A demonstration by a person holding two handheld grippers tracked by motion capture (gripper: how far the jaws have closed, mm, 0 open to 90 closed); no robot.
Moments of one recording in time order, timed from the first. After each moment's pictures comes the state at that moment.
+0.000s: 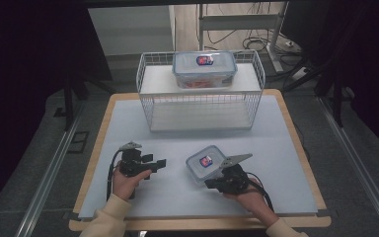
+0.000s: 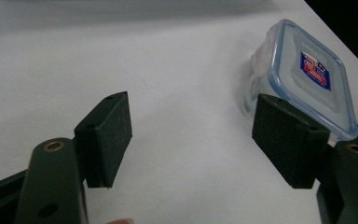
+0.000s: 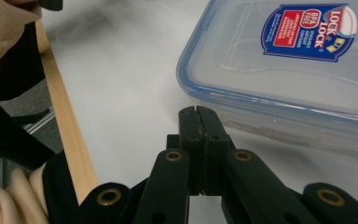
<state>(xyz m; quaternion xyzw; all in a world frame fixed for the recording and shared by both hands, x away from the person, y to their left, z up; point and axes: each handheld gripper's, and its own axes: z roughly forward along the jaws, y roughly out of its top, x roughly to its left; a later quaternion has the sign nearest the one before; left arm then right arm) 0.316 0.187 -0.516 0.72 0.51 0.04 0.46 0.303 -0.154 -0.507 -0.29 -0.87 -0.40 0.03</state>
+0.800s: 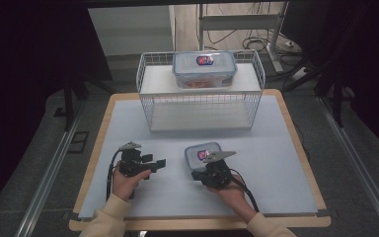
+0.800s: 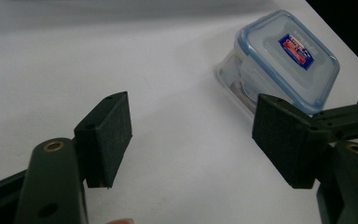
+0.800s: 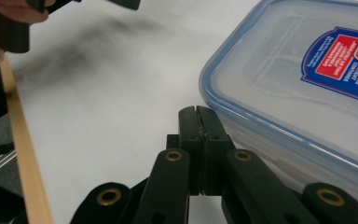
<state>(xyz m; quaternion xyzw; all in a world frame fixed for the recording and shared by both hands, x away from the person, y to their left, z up) 0.316 0.189 -0.517 0.72 0.51 0.04 0.46 0.315 -0.109 -0.516 -0.32 -0.85 -0.42 -0.02</state>
